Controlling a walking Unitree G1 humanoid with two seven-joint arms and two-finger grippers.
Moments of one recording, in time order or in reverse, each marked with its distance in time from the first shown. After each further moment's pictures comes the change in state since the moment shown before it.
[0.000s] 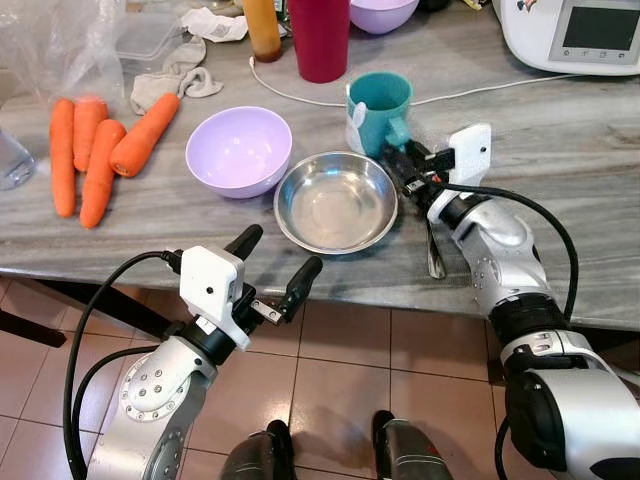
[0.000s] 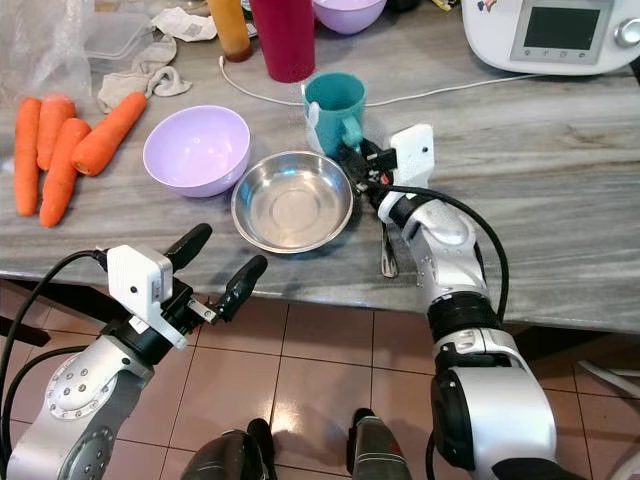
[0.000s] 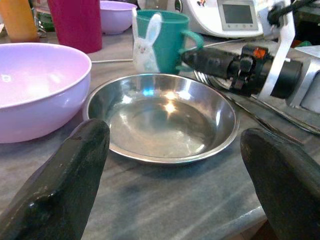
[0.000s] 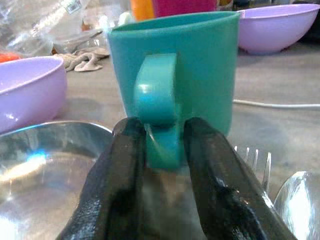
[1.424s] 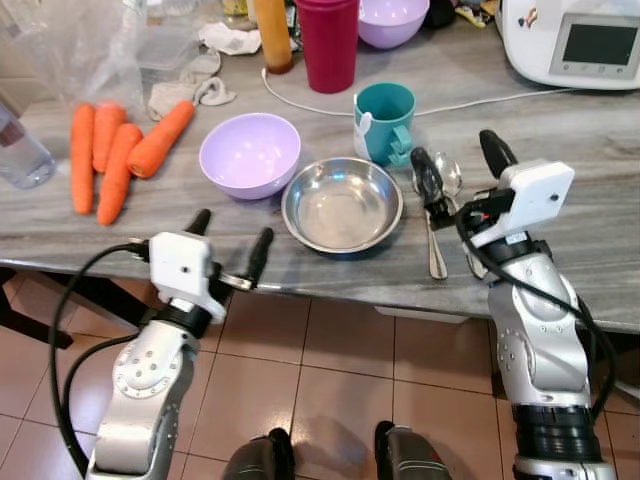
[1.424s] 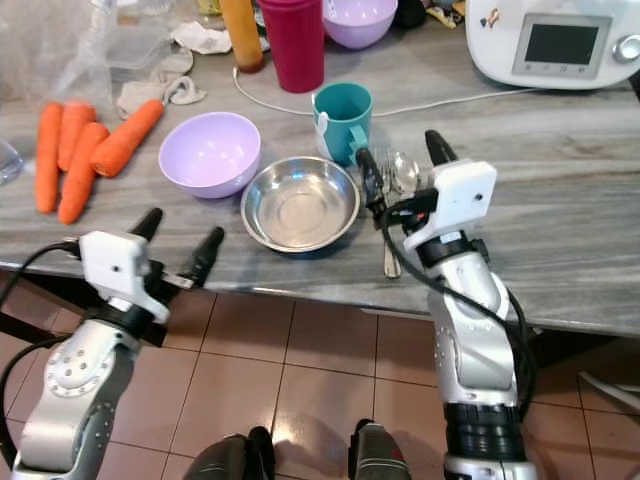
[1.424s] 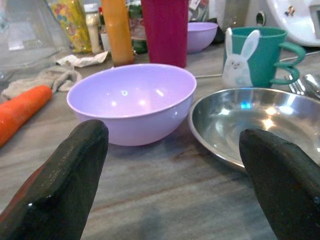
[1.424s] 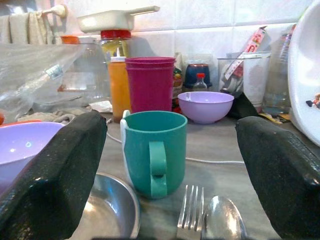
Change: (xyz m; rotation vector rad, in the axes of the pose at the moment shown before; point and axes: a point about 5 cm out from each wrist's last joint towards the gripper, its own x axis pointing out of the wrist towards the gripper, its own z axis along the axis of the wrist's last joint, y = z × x) left arm 0.005 0.041 -0.011 0.107 -0.024 0.276; right arm -0.070 0.033 0.036 -0.125 -0.223 -0.257
